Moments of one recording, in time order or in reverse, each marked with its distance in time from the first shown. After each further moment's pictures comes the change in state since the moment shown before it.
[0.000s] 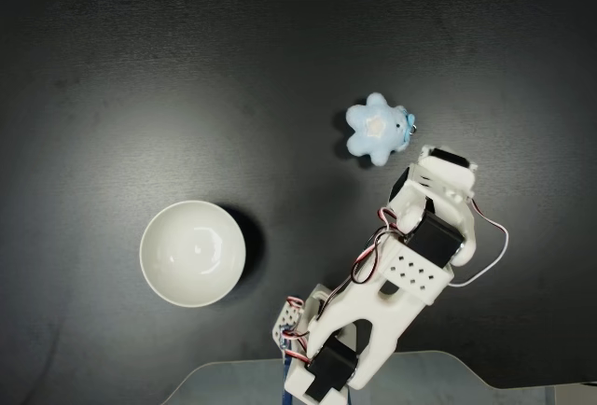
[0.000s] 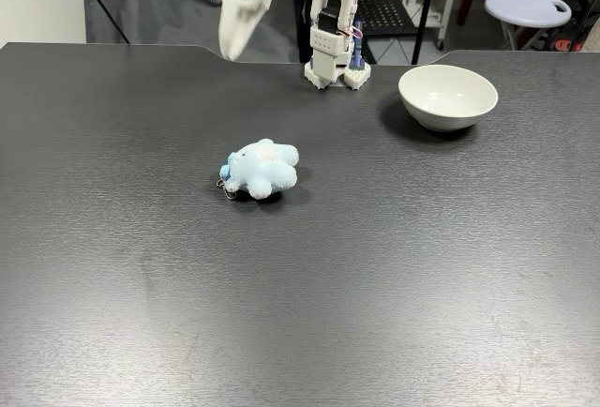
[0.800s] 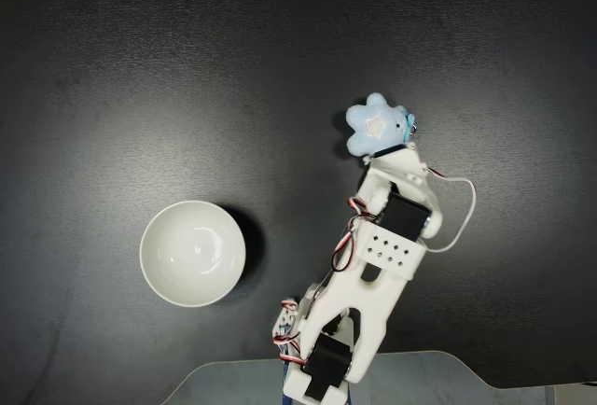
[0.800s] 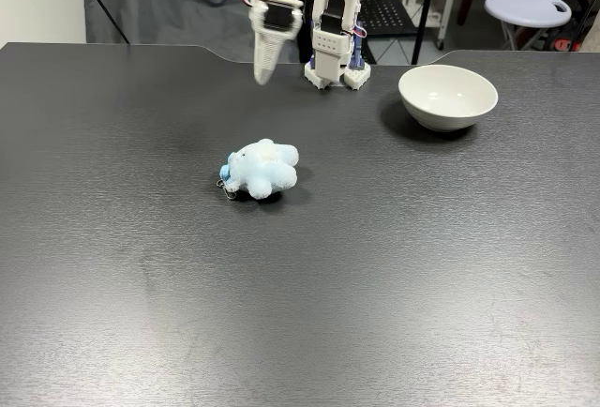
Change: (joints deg) arm -10.3 0.0 3.5 2.1 -35.7
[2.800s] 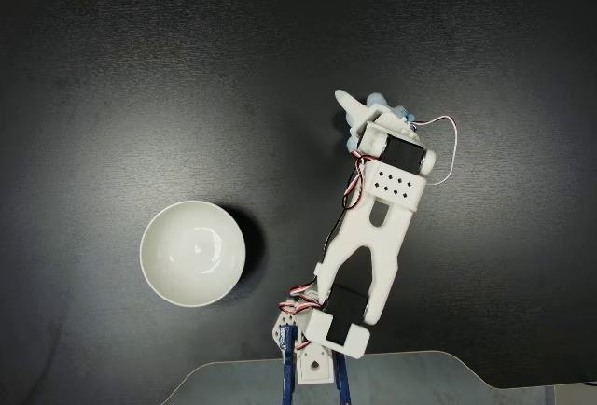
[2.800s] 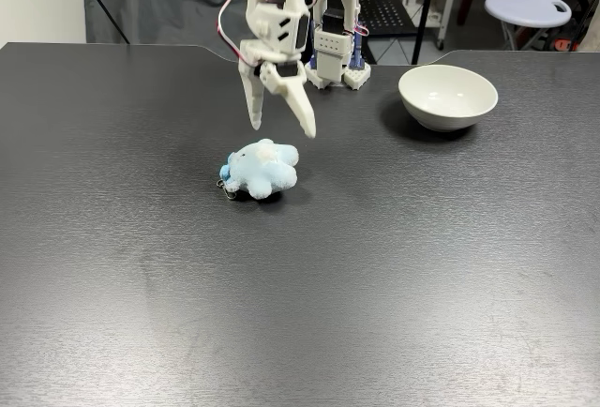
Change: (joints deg) arm -1.6 -24.5 -9.8 -7.5 -13.5
